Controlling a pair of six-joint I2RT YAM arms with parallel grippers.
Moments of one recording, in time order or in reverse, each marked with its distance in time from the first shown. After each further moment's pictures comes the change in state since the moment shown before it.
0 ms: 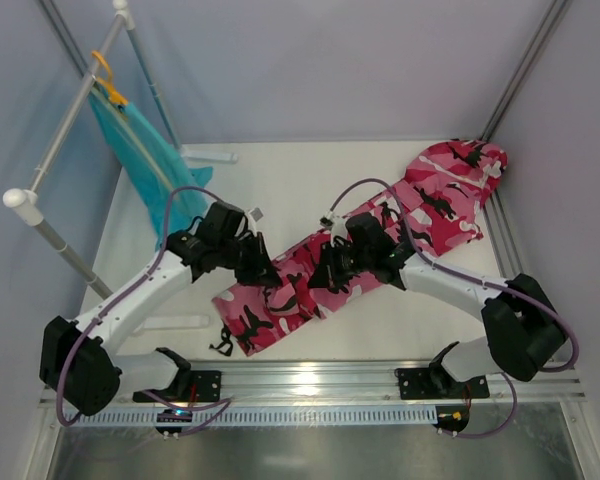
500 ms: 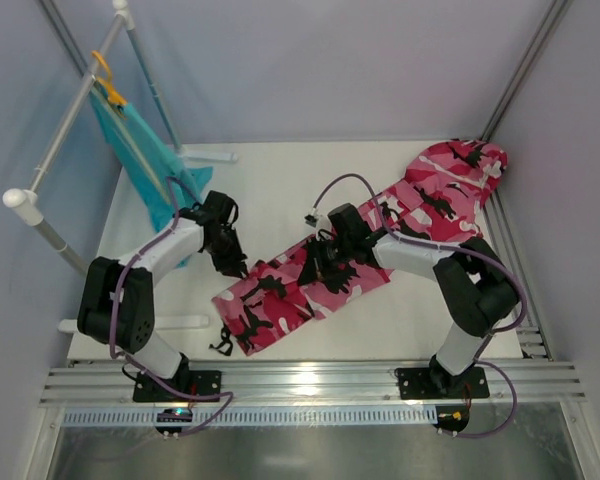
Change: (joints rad) left arm 0.217 0.329 0.031 -0.055 -0.224 0.080; right arm -0.041 0.275 0.156 -0.027 -0.132 -0.025
